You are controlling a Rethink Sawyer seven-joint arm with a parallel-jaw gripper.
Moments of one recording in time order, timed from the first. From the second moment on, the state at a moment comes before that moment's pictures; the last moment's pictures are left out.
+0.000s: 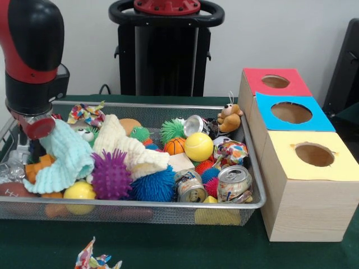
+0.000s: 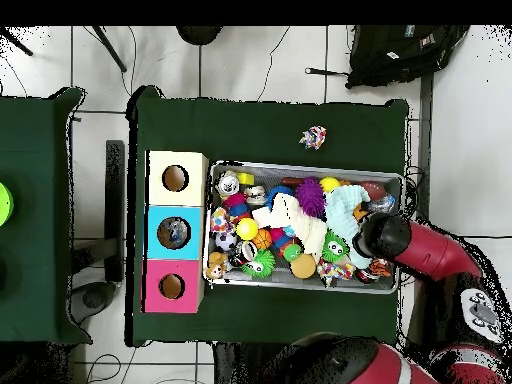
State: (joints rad) arm -0.52 -0.36 -0.20 1.39 -0.17 0.48 2.16
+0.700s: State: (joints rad) arm -0.52 -0.36 -0.20 1.29 -0.17 0.51 2.16
